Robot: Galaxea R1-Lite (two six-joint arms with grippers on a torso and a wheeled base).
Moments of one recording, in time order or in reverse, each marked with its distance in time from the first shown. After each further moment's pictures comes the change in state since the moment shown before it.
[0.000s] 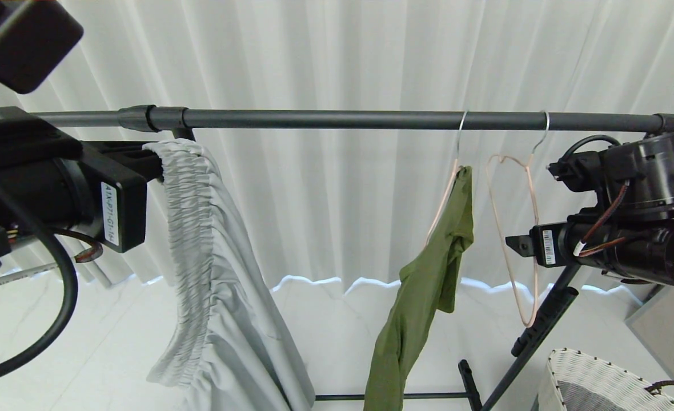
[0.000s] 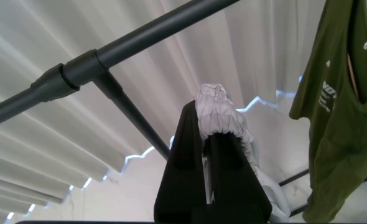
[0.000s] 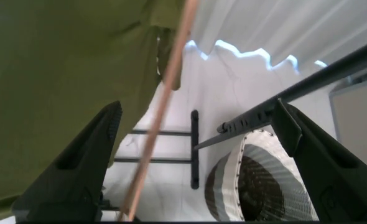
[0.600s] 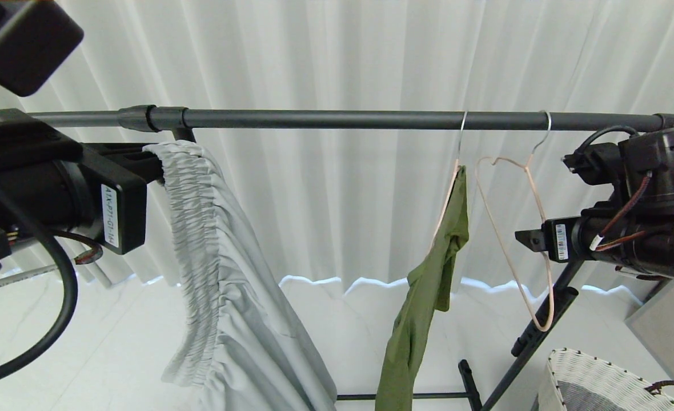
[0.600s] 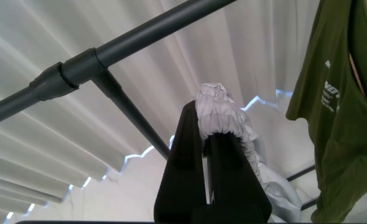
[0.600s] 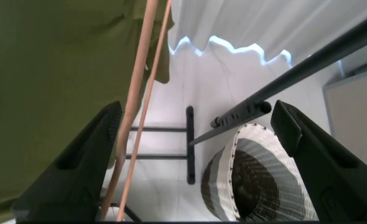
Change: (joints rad) left arm -0.001 -0.001 0.004 0.000 0.000 -0.003; right arm -0.010 -0.034 -0.016 0.026 0.000 -0.003
